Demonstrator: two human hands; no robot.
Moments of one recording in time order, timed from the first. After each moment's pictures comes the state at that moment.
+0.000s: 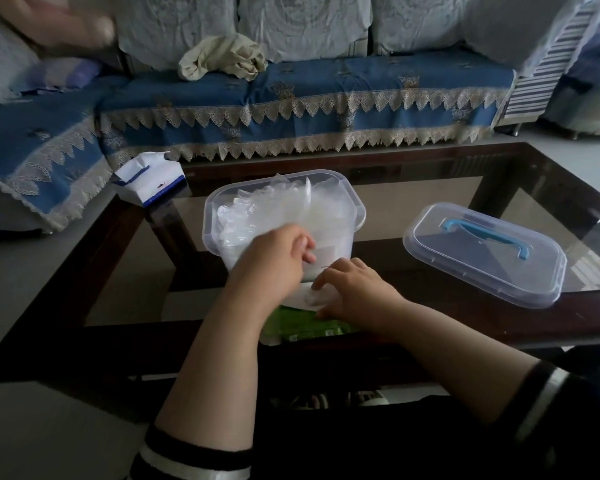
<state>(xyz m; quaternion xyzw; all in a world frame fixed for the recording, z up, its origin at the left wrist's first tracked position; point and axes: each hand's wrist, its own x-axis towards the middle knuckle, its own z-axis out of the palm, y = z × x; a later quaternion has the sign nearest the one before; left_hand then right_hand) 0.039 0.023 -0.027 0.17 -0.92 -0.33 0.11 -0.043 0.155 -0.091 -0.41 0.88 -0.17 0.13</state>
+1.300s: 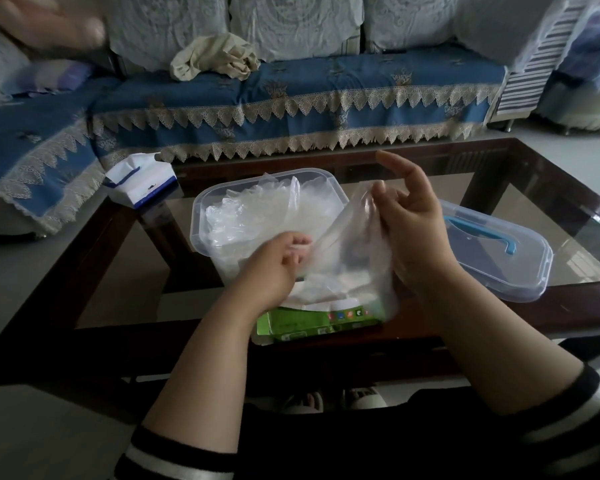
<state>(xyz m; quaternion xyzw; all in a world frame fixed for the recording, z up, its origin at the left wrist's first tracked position) 0.031 0.023 -0.051 0.16 -0.87 -0.46 0.04 -0.054 0.187 -0.021 -0.21 0.59 -0.78 0.03</state>
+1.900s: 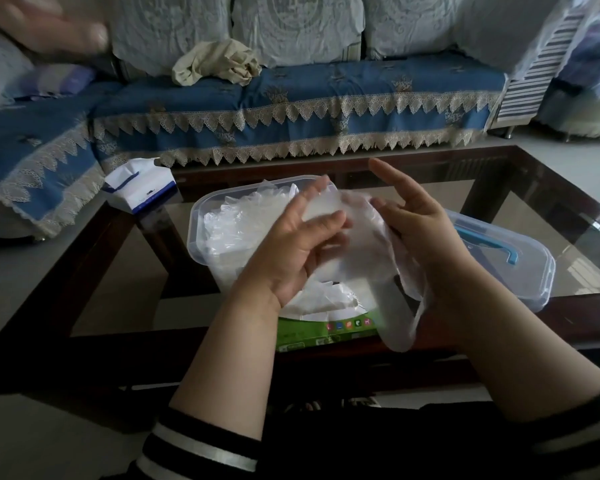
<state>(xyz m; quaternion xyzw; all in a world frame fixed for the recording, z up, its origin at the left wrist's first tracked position) 0.007 0.048 -0.021 0.04 -0.57 -0.82 0.06 -0.066 0.198 -0.014 -0.21 0.56 -0.78 0.18</state>
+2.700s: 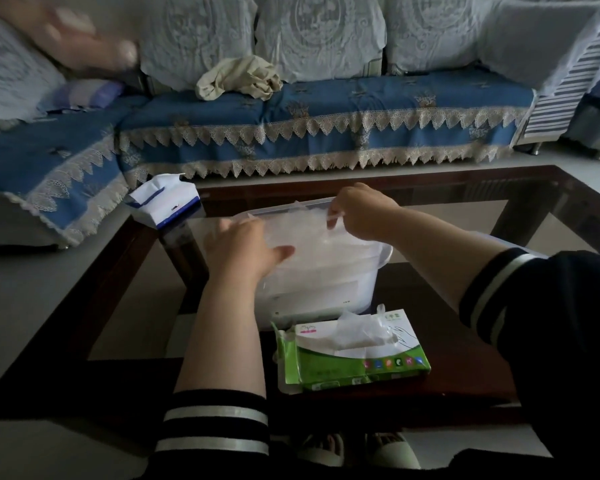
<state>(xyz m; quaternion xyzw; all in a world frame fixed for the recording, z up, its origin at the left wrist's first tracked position) -0.012 -0.057 -0.019 0.31 -0.94 -0.09 0.06 -0.162 0.074 -0.017 -0.42 0.90 -0.13 0.01</state>
